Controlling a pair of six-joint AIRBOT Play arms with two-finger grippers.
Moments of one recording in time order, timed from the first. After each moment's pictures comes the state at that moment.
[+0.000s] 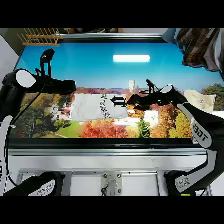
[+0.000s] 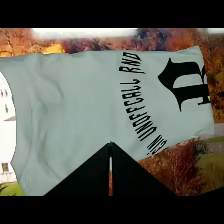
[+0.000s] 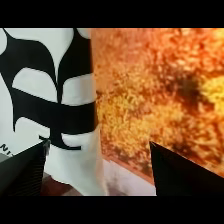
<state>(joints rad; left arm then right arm) -0.12 -1.23 1.27 1.19 -1.08 -1.52 0.09 -1.77 1.22 -0.61 0.98 1.26</state>
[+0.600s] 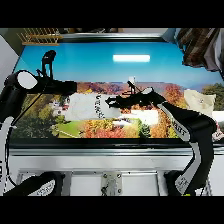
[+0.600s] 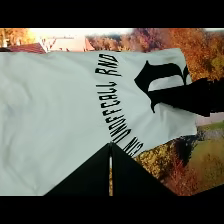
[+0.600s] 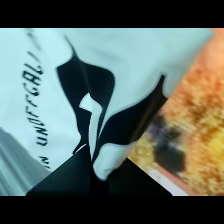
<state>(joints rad) -0.13 -1.22 1.26 1.18 -1.07 -1.51 0.28 -1.94 1.39 -0.38 0.95 1.14</state>
